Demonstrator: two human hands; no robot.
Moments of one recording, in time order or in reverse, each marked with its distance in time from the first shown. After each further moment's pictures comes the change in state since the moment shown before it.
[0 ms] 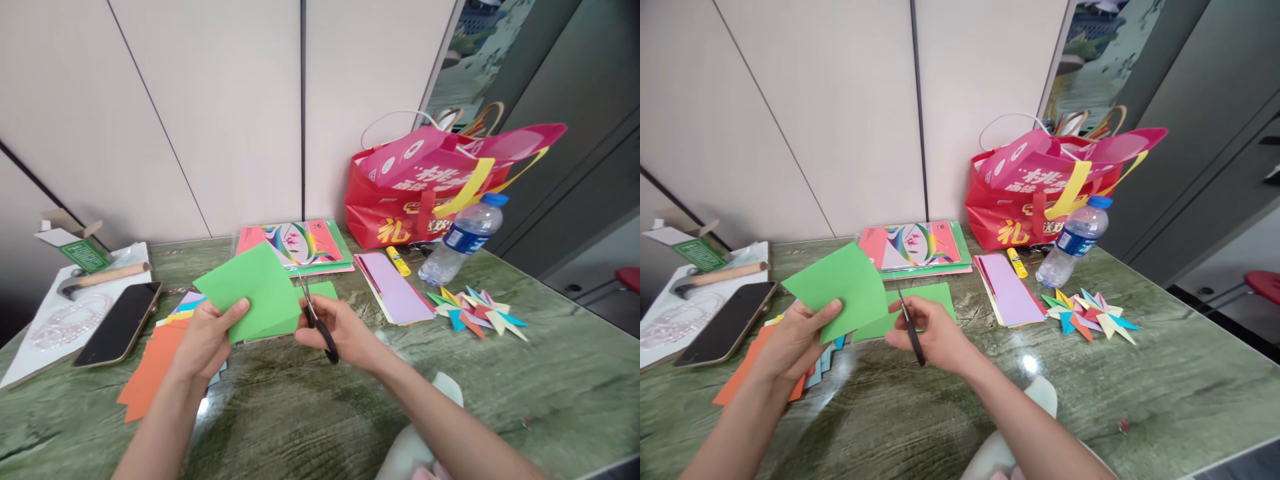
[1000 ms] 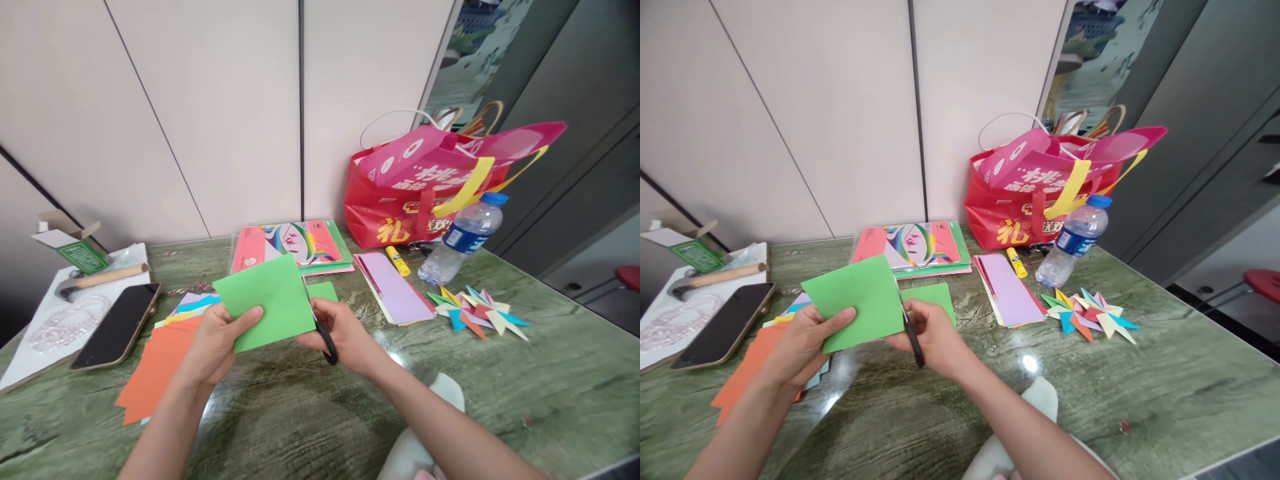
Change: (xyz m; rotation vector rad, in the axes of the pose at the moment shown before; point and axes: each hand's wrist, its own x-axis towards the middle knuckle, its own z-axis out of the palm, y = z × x) left_hand -0.004 -0.004 0.007 0.135 -0.064 -0.096; right_hand 0.001 0.002 0.007 0.068 0.043 0.009
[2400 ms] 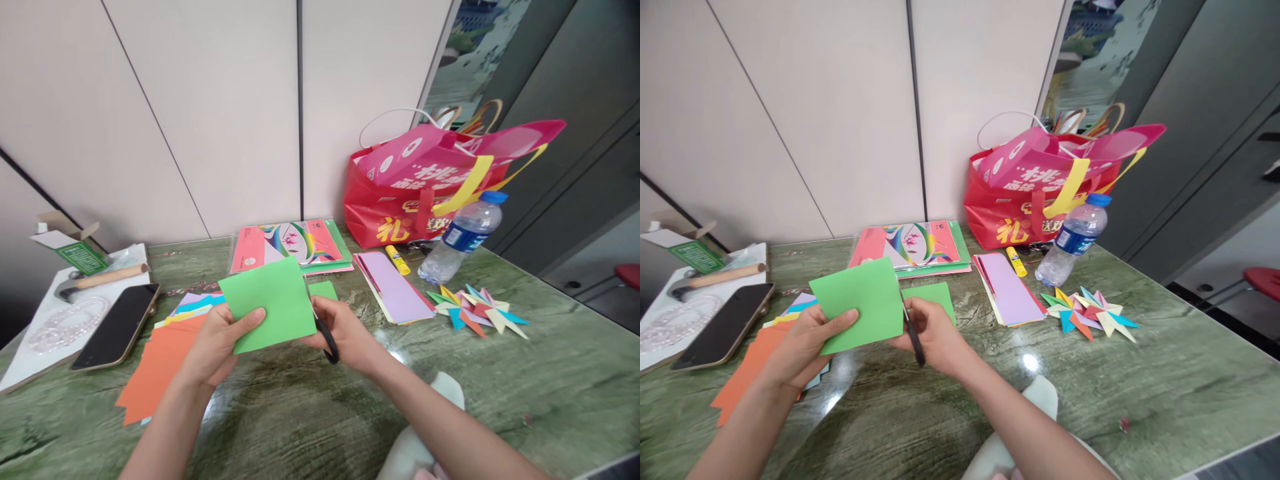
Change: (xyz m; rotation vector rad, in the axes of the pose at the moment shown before) left_hand -0.001 0.000 0.002 -0.005 -0.043 -0.056; right_hand 0.000 -0.004 0.000 -0.032 0.002 -0.021
